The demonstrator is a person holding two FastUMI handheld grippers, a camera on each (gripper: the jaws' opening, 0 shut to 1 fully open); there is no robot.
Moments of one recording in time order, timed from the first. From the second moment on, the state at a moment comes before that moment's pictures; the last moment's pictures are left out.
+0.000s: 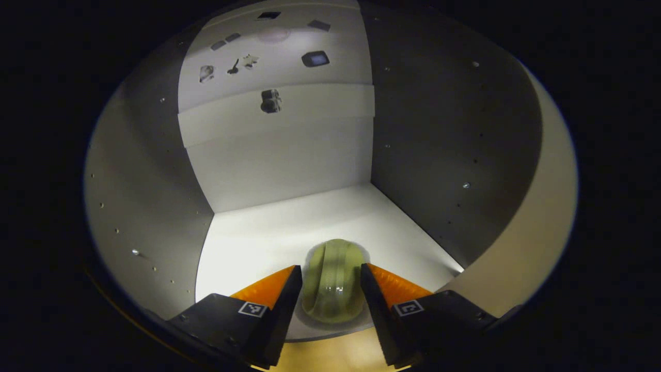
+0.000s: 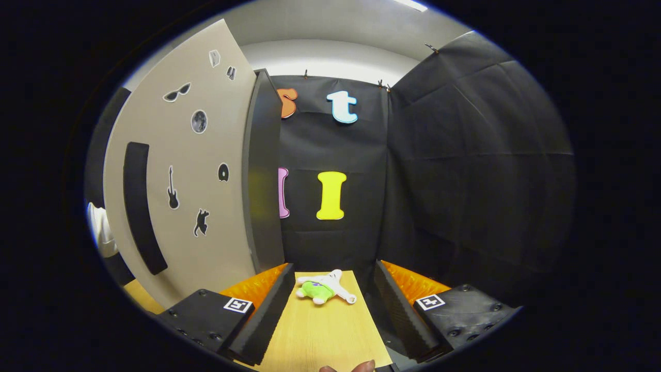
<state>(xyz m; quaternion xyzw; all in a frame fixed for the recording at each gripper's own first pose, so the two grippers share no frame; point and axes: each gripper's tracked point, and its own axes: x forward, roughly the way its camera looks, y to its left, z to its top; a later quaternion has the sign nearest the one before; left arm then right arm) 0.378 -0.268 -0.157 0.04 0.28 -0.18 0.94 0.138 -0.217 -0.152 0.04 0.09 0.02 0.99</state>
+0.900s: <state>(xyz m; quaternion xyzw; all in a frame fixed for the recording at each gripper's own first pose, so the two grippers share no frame) 0.258 -0.214 -0.115 -0.01 0.23 -0.09 0.97 0.160 -0.180 -0.144 0.07 0.08 0.03 0.99</state>
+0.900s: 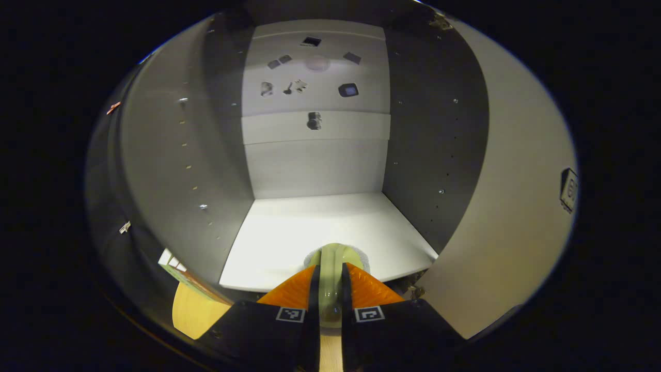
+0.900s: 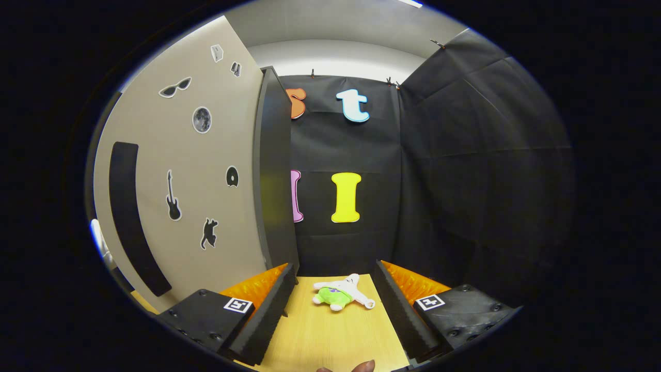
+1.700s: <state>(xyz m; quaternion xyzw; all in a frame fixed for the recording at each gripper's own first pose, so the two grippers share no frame) 0.088 -0.169 -0.222 -0.02 0.22 -0.06 0.97 0.132 -0.153 -0.102 0.04 0.04 -0.02 1.00</state>
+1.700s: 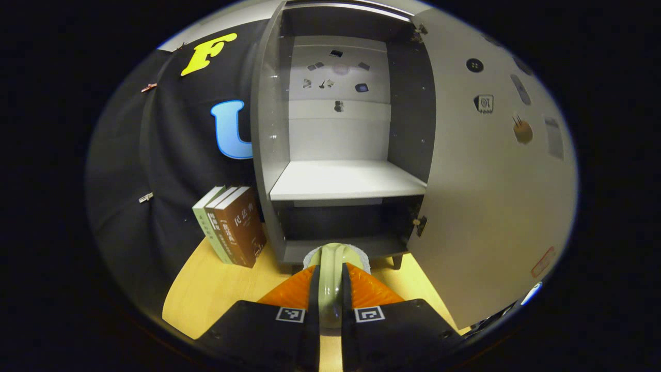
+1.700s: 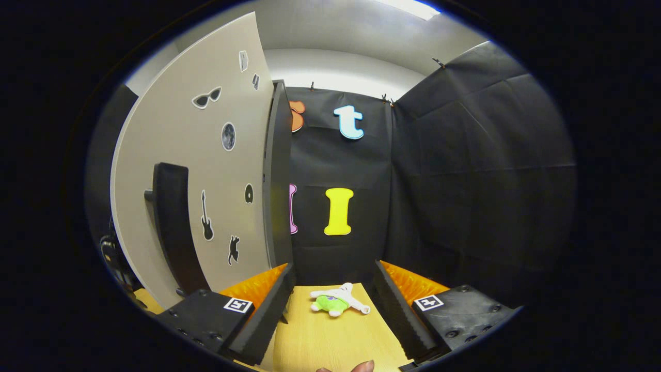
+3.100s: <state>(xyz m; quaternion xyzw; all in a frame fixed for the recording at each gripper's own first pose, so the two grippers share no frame) 0.021 -0.237 -0.481 0.03 0.29 -0.05 0.95 0.126 -0.132 -0.087 0.01 0.04 -0.02 1.00</state>
